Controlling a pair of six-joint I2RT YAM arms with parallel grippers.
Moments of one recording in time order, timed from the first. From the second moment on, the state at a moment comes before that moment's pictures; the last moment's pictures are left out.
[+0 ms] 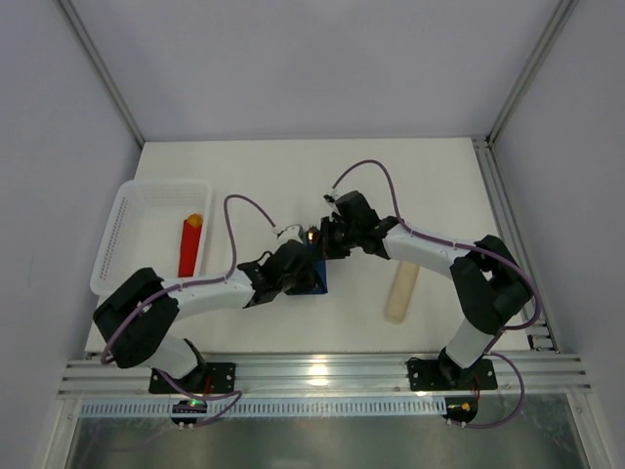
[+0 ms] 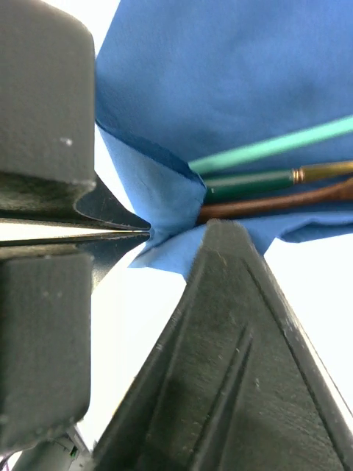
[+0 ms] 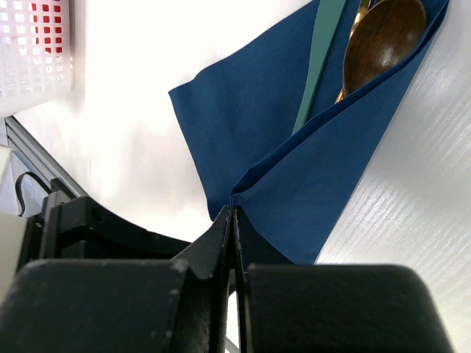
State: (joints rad) left arm -0.90 1.50 0.73 0.00 -0.15 -0.91; right arm 0.66 1.68 1.05 -0.16 -0.34 0.62
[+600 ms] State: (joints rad) left arm -0.87 1.41 0.66 -0.12 -0.24 -0.89; right arm 0.68 1.68 1.06 -0.16 -0.35 0.62
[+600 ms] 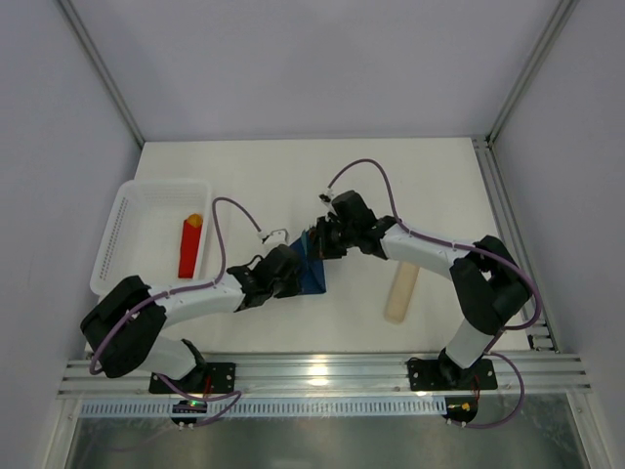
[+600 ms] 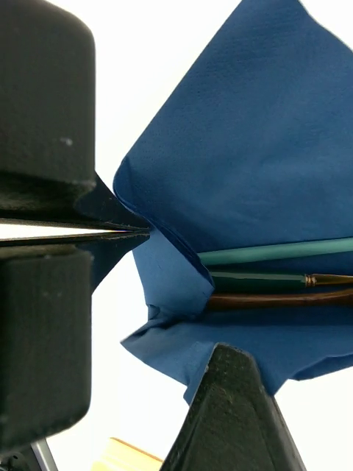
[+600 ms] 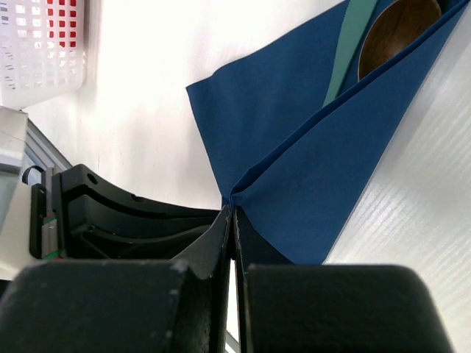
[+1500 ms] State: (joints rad) left arm -0.87 1.45 0.62 -0.08 -0.24 -0.89; right arm 0.73 1.83 1.16 -0.16 -0.34 0.62
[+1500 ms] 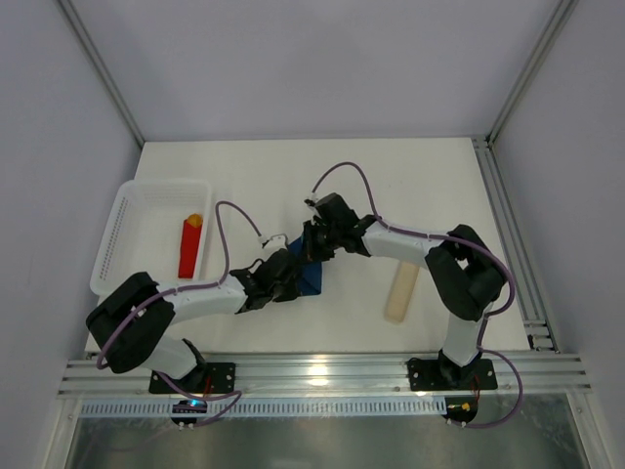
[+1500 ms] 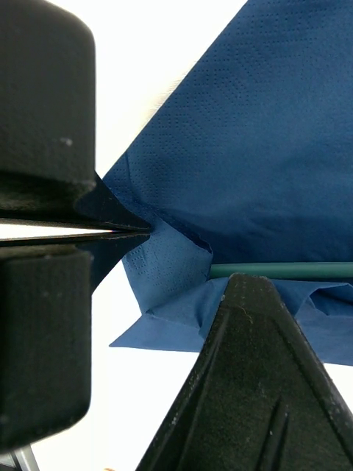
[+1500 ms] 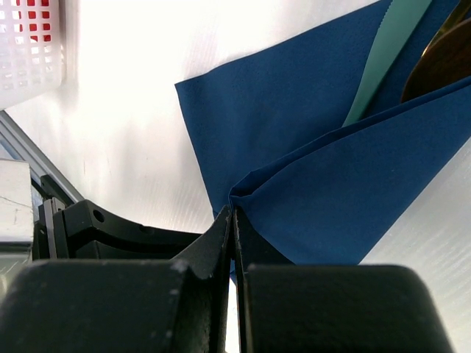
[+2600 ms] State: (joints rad) left arm -0.87 1.45 0.61 -0.06 -0.24 -0.90; right arm 0.77 1.94 1.24 -0.18 -0.33 0.62
